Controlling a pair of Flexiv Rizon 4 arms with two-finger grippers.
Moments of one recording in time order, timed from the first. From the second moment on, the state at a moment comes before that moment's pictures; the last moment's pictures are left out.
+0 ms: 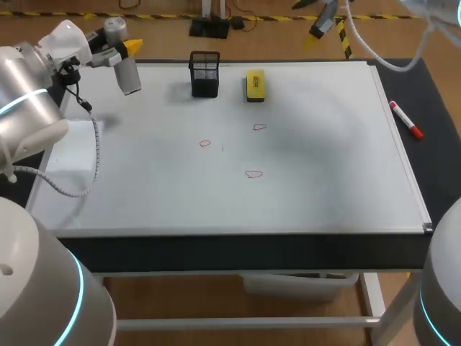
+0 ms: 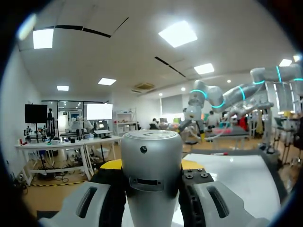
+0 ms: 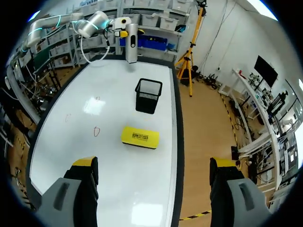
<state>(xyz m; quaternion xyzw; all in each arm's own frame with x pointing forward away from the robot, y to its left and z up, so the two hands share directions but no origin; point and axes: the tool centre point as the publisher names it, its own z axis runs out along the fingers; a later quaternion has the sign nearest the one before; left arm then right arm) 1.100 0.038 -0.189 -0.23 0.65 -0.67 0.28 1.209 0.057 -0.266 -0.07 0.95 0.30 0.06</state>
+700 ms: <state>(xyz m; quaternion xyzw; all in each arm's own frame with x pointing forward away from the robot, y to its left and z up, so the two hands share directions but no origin) 1.100 0.038 -0.189 -0.23 0.65 -0.67 0.28 1.214 0.084 -0.285 -0.23 0.95 0.22 0.03</state>
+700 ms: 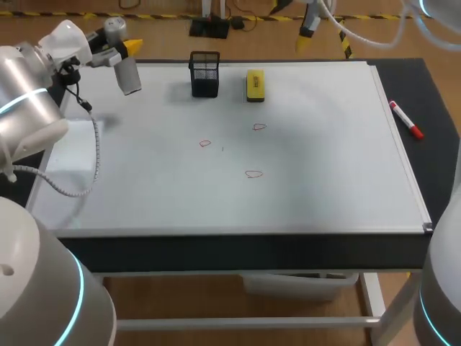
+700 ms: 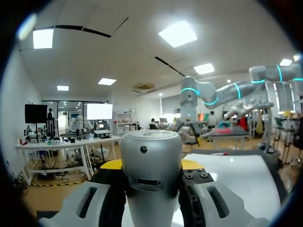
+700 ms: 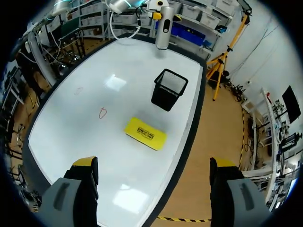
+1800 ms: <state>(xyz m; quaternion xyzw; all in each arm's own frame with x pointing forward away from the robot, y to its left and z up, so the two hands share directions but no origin) 1.100 0.038 -0.189 -0.23 0.65 -0.67 0.28 1.201 0.114 -0.310 -0.46 0.88 0.15 -0.01</state>
